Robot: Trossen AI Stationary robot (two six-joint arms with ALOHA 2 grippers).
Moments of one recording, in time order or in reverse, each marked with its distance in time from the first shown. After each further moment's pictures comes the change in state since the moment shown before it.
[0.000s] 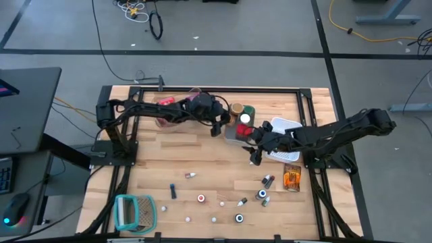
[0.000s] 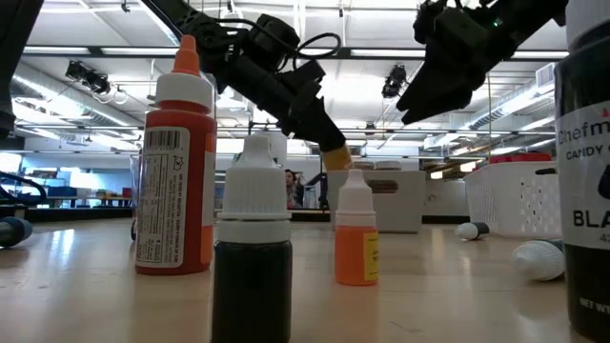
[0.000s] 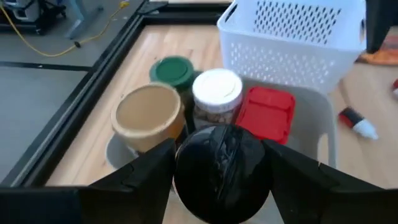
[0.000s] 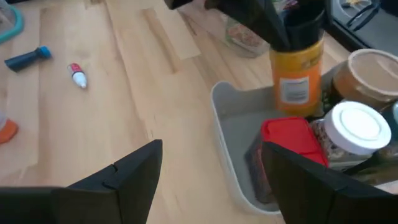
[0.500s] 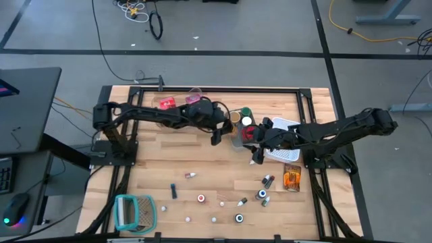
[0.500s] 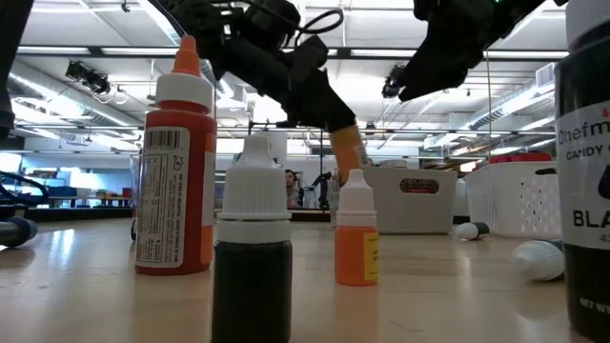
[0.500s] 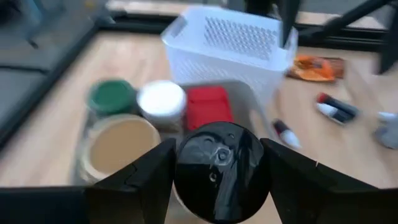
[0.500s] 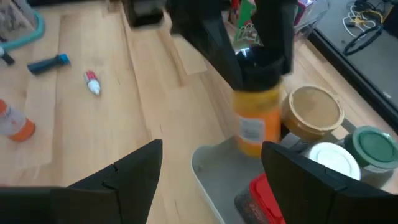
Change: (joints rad) left arm -0.085 -0.034 -0.002 -0.003 0.053 -0.102; right arm 0.000 -0.030 0.088 -0.093 -0.021 -0.087
